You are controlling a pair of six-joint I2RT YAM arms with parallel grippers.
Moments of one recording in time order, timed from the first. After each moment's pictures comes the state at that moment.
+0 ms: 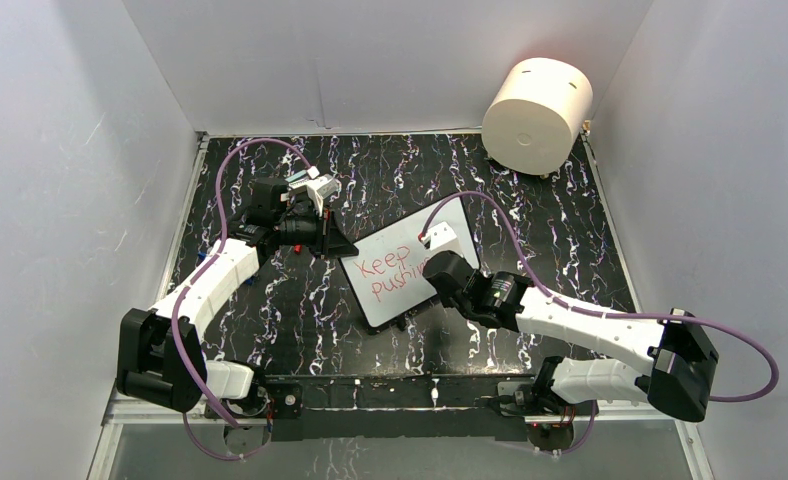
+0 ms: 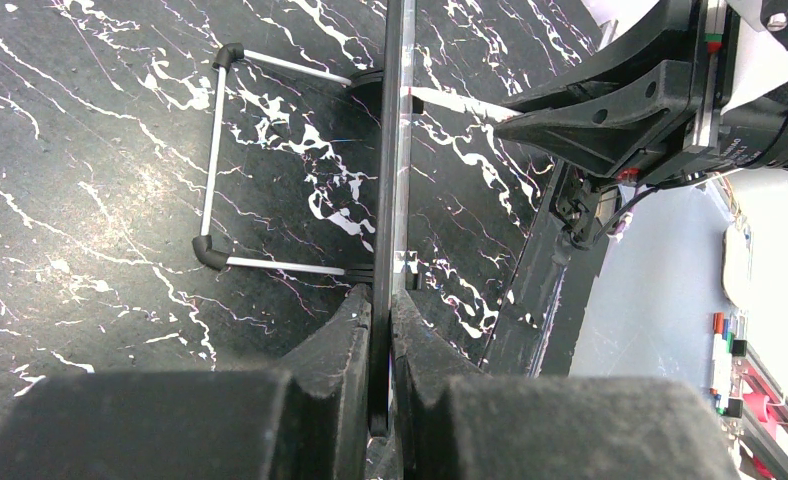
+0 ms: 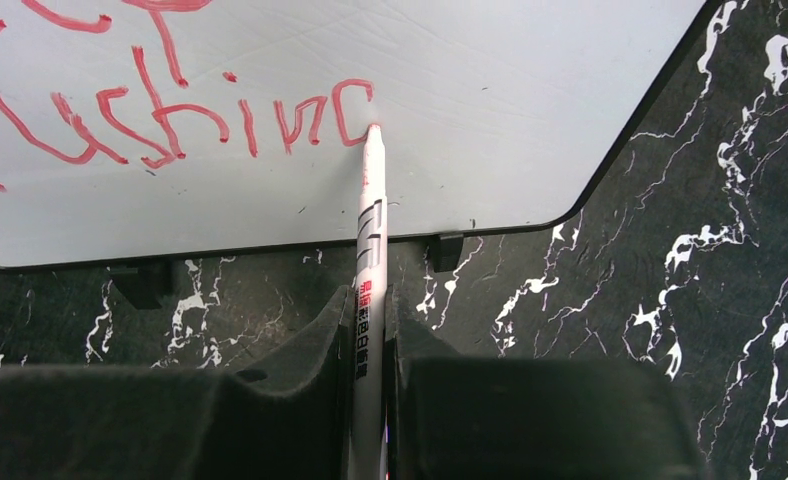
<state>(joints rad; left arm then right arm) -0.28 1.32 0.91 -0.33 0.90 -0.04 1.07 1.16 0.81 -0.51 0.52 0.33</state>
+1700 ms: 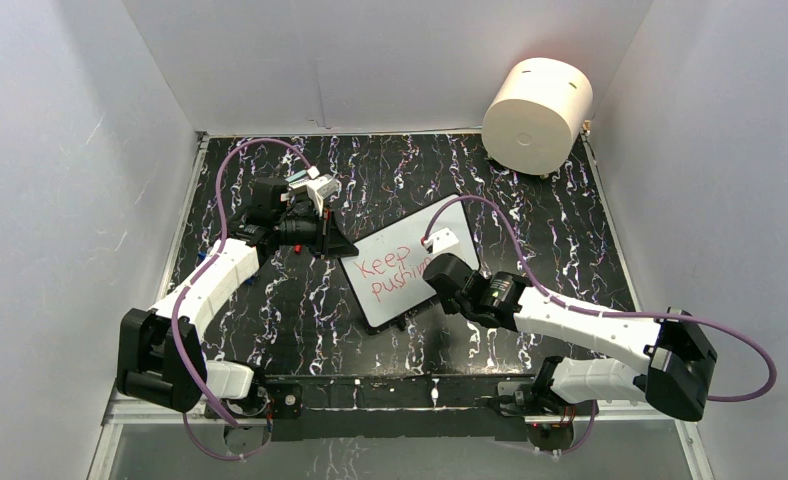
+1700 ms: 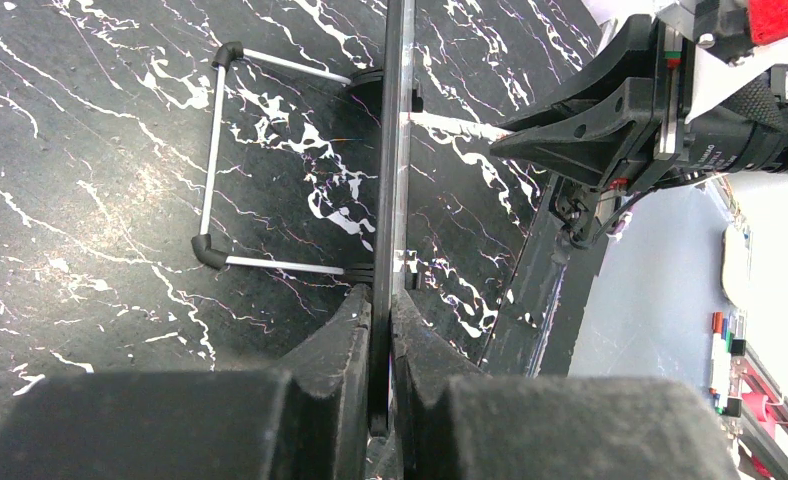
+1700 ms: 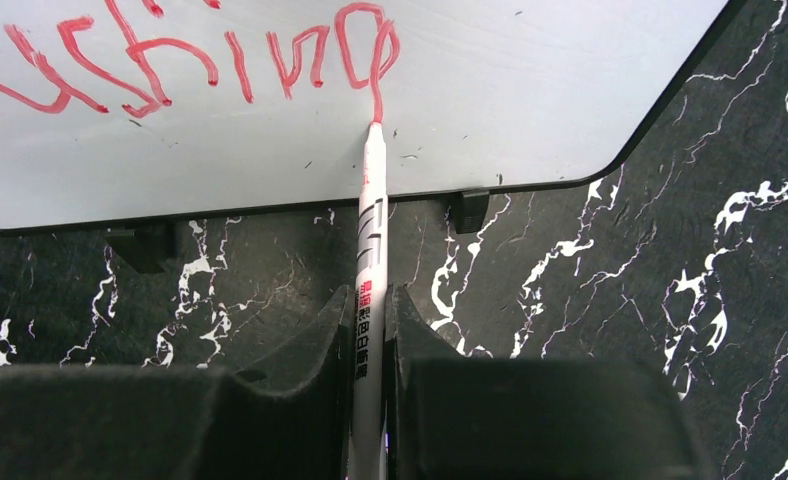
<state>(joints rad) -0.28 1.32 0.92 -0.33 0.90 -0.04 1.06 1.17 0.79 -0.56 0.46 0.40</state>
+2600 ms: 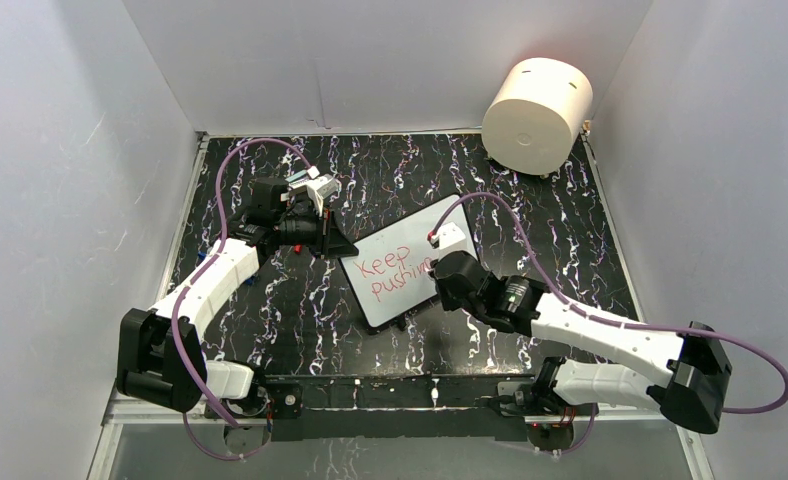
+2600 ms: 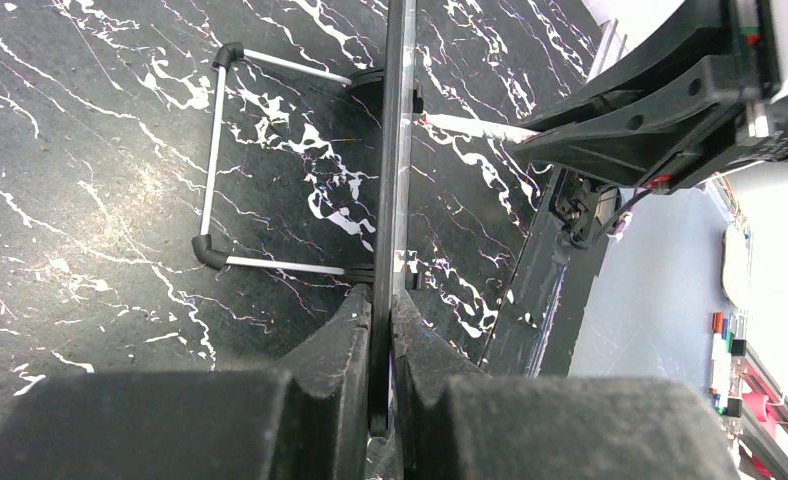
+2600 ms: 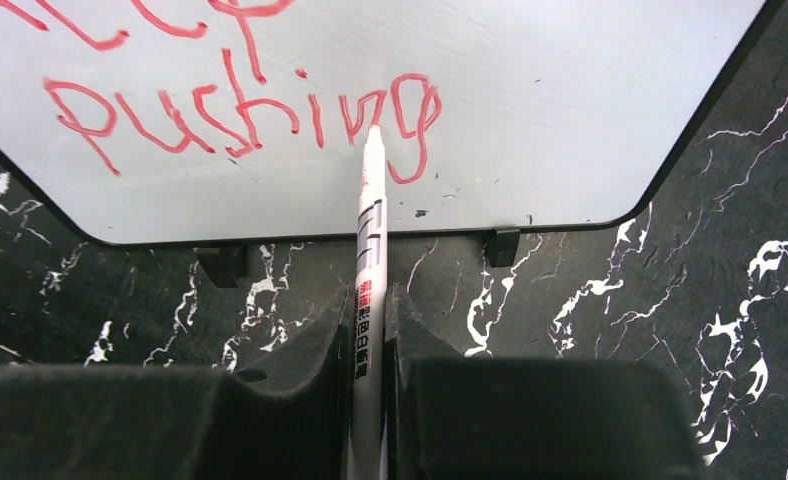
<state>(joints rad) -0.28 1.32 0.92 -0.33 0.90 -0.04 1.06 1.09 0.78 -0.48 0.41 0.39</state>
